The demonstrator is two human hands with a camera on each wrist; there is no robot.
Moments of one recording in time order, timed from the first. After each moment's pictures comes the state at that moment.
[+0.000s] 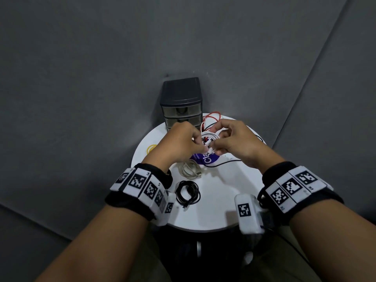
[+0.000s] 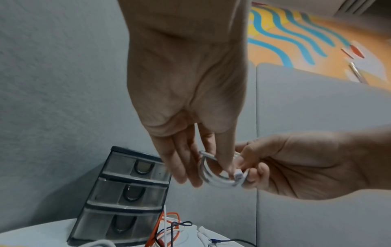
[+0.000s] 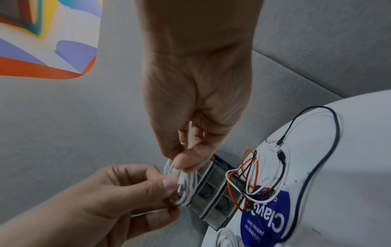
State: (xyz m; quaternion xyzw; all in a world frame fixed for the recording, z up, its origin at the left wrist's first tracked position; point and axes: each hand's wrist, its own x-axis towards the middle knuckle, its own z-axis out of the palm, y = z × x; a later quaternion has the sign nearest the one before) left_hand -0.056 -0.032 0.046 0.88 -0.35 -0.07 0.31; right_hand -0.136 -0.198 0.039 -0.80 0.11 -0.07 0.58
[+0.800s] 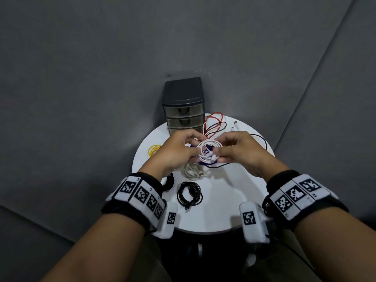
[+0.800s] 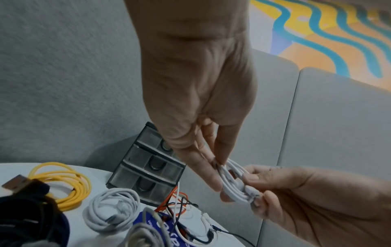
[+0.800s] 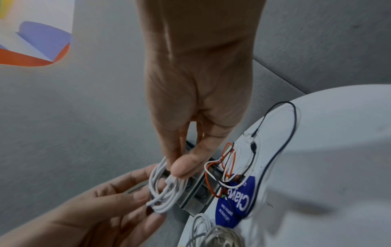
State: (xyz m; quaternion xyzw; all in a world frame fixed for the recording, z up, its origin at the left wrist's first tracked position) left_hand -0.058 -0.021 0.021 0.76 -0.24 -0.23 0.55; right_hand -0.139 -0.205 0.012 -0.74 0.14 -0.03 0.66
